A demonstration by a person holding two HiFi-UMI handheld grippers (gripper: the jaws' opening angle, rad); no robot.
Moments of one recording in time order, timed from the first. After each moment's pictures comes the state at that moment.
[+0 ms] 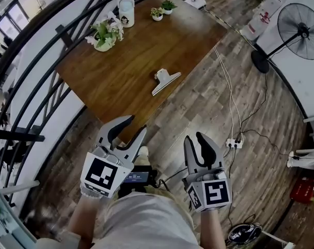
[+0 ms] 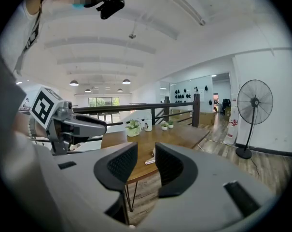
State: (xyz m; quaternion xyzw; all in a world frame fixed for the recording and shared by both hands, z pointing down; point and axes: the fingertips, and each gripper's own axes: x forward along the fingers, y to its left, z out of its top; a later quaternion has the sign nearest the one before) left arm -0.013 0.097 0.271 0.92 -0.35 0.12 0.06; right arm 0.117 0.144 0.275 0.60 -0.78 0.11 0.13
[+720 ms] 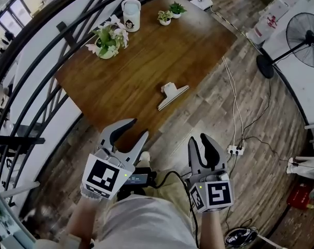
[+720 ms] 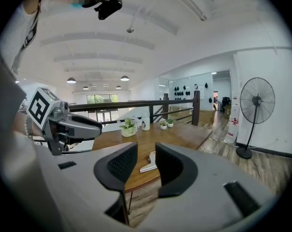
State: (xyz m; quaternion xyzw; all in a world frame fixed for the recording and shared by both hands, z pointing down) left arm -0.026 0.019 0.297 0.92 -0.35 0.14 0.08; right arm 0.114 0.059 0.291 0.60 -0.77 0.12 0.15
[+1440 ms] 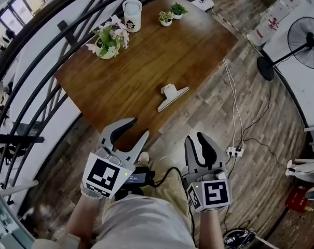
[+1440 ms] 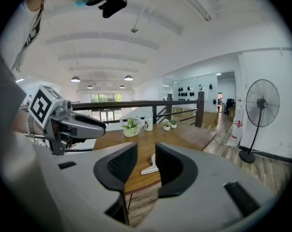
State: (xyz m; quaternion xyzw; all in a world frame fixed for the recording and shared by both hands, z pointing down) left arm -0.022 0.013 0.298 0.92 -0.35 0.13 0.08; right arm 0.106 0.049 0.292 0.59 -0.79 0.11 0.15
